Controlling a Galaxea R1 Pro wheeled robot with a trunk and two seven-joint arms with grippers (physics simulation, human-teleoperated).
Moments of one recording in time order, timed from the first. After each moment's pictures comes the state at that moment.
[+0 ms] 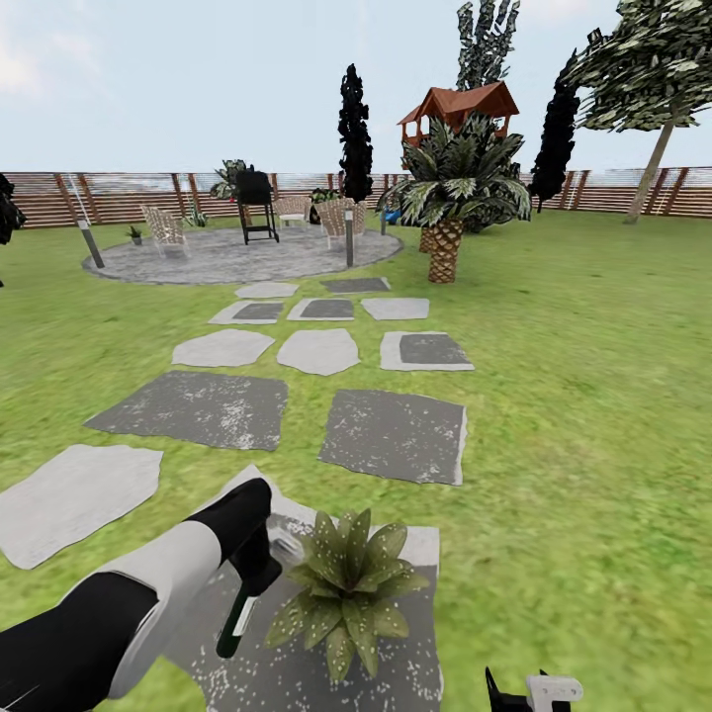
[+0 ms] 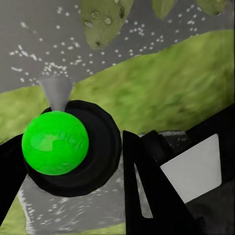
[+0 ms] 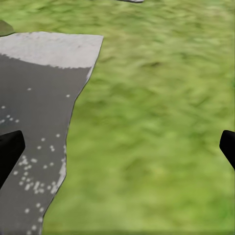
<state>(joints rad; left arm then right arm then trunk) -0.98 -0.06 -0.32 -0.24 -0.78 1.00 -0.94 -0.34 -0.07 -0.17 -0.11 0.11 -0.67 0.02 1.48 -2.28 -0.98</state>
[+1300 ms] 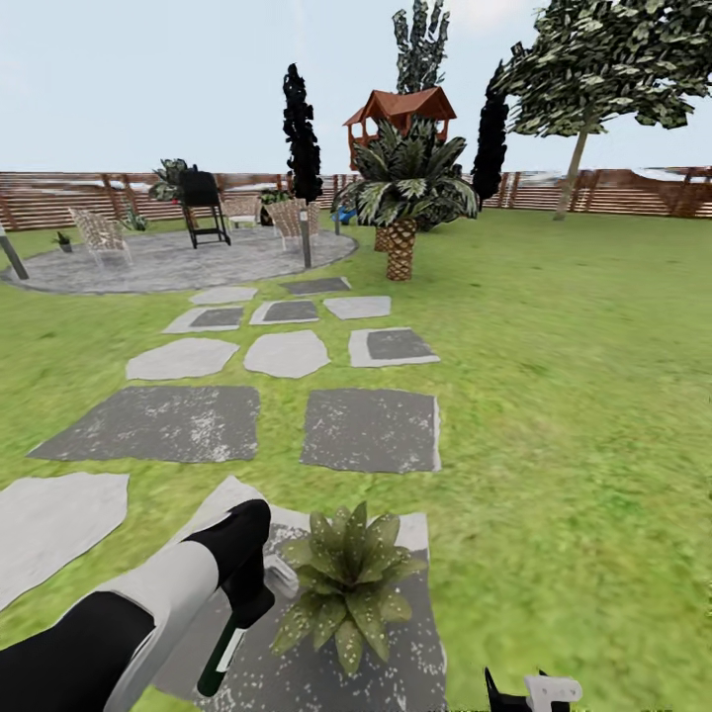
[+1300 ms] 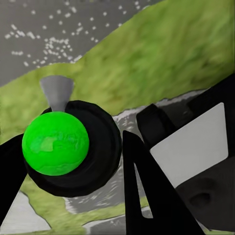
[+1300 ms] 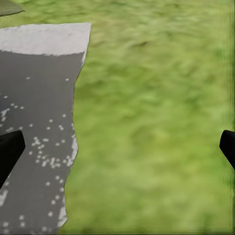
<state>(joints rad) -0.92 -0.06 -0.39 -0.24 -0.85 0.99 -1.04 -0.34 -0.07 -0.17 -0.11 0.11 -0.67 0.02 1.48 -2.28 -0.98</state>
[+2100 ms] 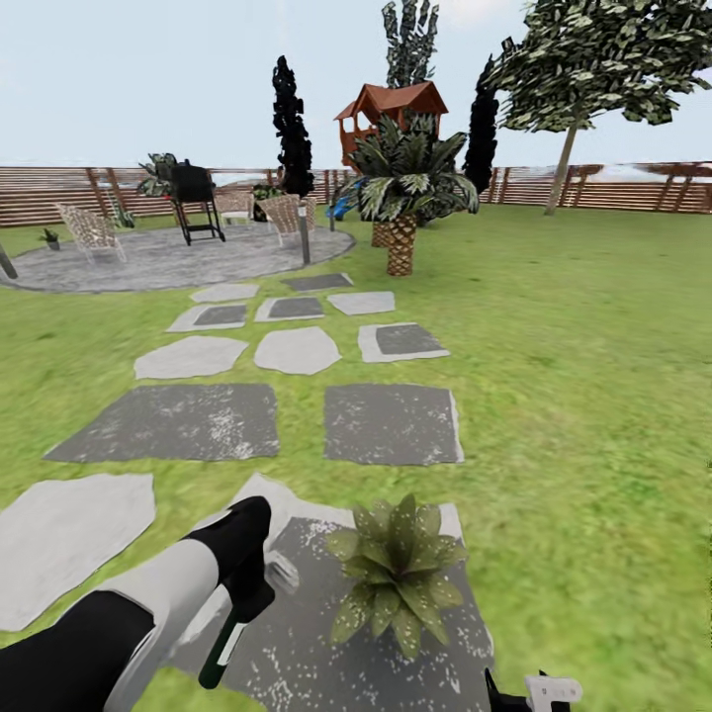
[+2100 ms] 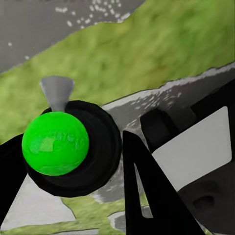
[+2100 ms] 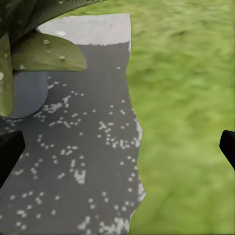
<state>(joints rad) -0.93 -0.06 -0.39 -0.25 -0.85 1.00 -1.03 -0.34 -0.07 -0.17 -0.11 0.11 -0.67 0.02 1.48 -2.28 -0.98</state>
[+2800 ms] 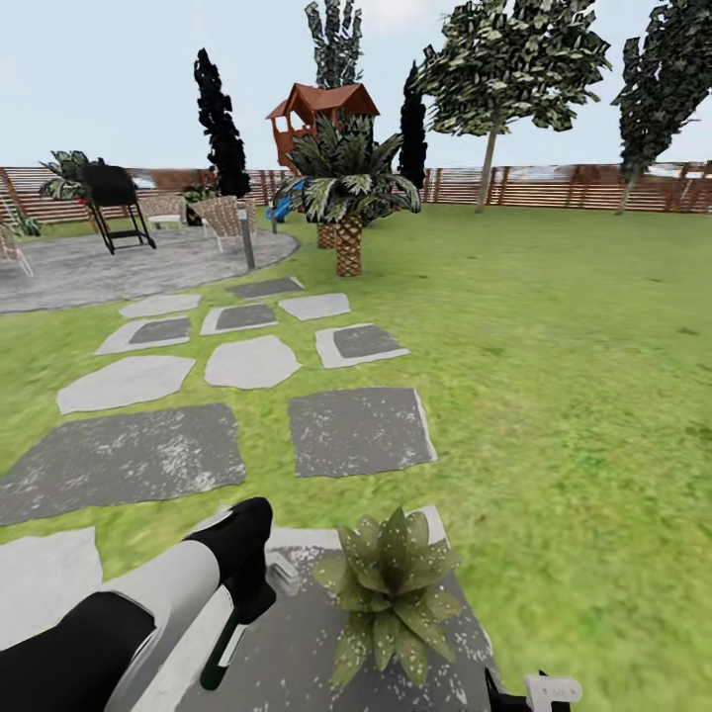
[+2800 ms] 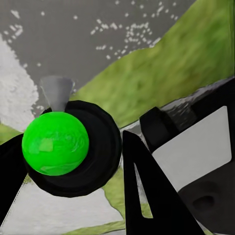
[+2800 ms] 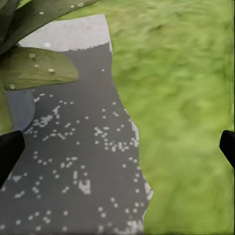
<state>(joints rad) -0.92 -0.06 -0.39 -0.26 -0.85 1.00 -1.03 -0.34 -0.07 -0.17 -0.11 0.11 -0.67 0.02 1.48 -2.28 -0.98</state>
